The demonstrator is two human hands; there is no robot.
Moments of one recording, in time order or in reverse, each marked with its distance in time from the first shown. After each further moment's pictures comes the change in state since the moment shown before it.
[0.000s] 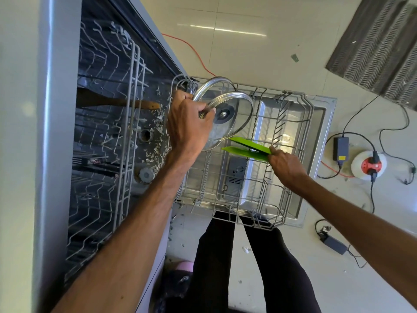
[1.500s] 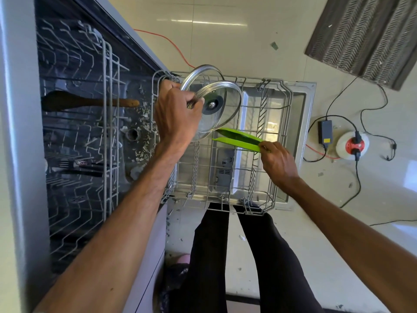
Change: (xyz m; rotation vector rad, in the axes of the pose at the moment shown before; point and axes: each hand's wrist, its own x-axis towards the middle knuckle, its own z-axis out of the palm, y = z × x) left_hand -0.009 0.028 -0.003 0.002 -0.001 0.053; right_hand -0.035 -0.006 0.034 0.310 0.463 0.172
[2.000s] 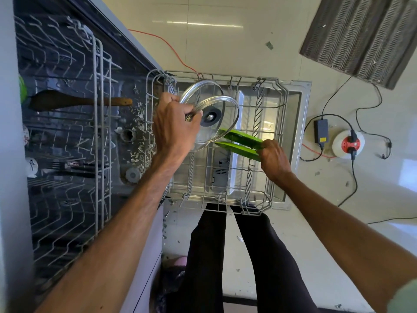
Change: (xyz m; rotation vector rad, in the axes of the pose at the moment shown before) left_hand -0.023 -0.012 0.013 -0.006 -0.064 0.038; right_hand 0.007 0.007 0.017 0.016 -0.166 0.109
